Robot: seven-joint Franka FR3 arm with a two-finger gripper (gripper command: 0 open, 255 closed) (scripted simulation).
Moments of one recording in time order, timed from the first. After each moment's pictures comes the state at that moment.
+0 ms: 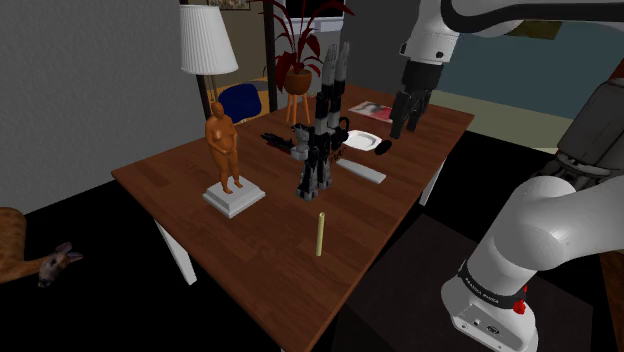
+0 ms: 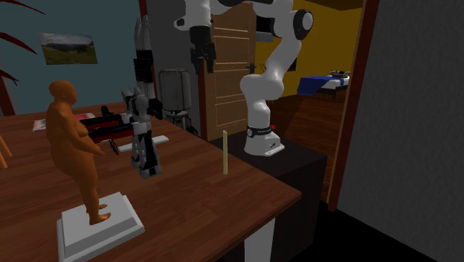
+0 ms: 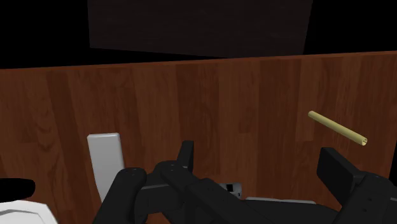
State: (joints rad) arm -0.02 -0.80 -0.01 -2.43 0.11 1.62 -0.08
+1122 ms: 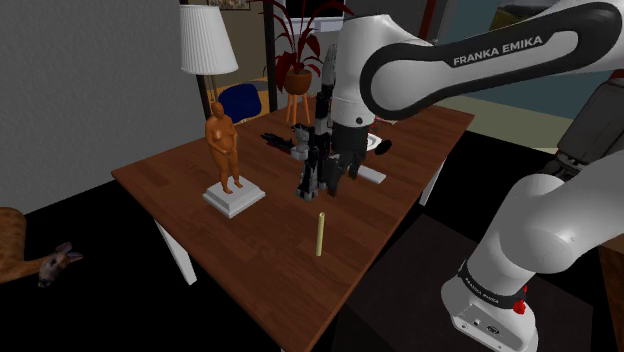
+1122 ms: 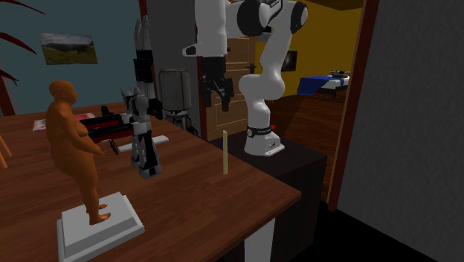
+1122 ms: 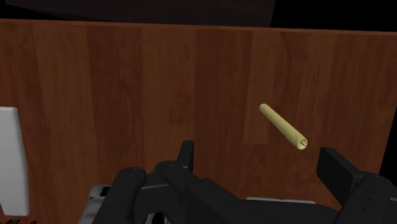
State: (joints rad) arm 0.10 -0.53 0.32 -2.47 0.22 1.95 0.17
